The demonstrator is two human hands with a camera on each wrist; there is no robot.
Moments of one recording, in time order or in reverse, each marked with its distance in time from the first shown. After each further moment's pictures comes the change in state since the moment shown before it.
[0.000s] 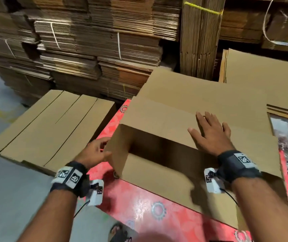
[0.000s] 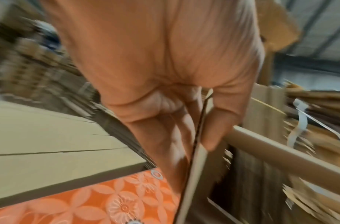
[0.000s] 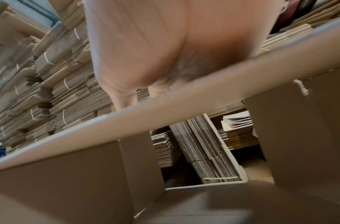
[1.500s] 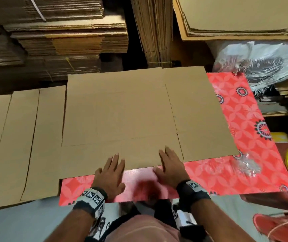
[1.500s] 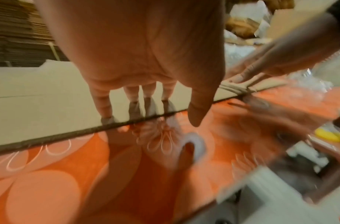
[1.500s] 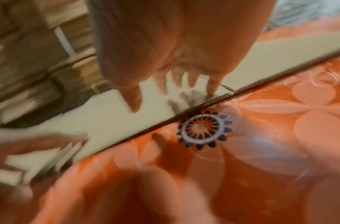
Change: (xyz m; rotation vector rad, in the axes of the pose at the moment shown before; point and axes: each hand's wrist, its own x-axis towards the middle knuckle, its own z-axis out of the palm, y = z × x) left_hand 0.011 -0.146 0.031 1.329 -0.693 0.154; right_hand -0.155 -0.113 0.248 0.271 -0.259 0.412
